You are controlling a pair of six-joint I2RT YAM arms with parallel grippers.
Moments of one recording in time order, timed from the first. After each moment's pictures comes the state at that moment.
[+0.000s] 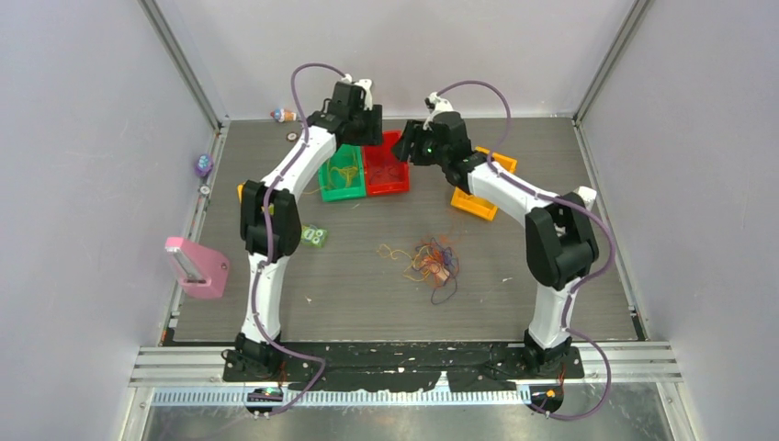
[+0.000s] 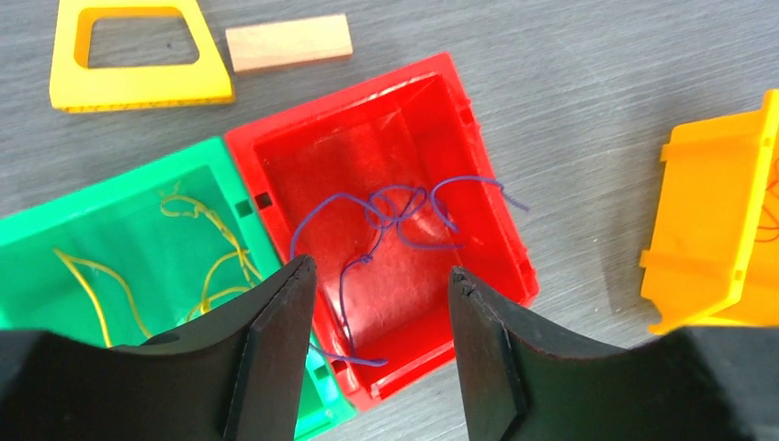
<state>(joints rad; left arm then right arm) -0.37 2.26 2.13 -0.55 0.09 -0.24 0.48 1.92 1.47 0.06 -0.12 0.47</state>
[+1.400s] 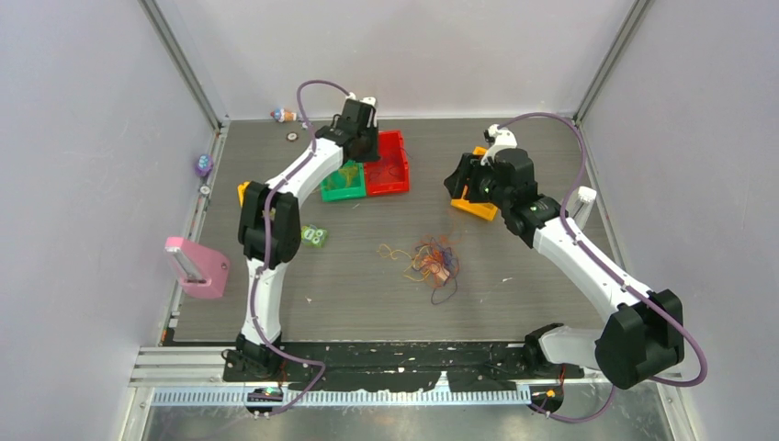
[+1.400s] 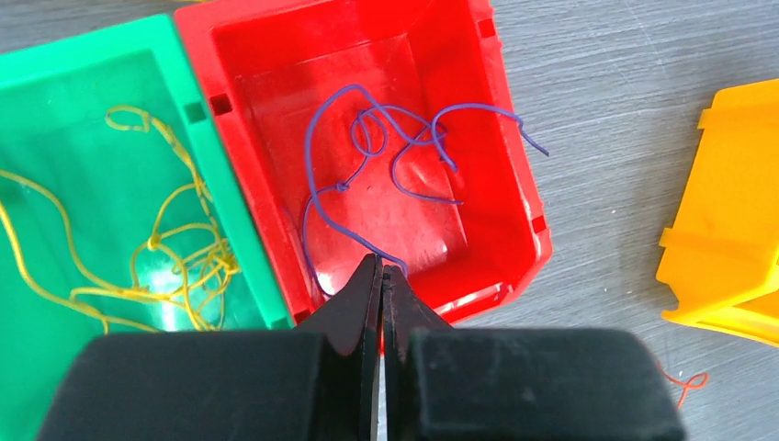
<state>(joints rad) -0.42 2.17 1.91 -0.50 -0.01 -0.32 0.38 1.25 0.97 -0.15 -0.05 0.37</state>
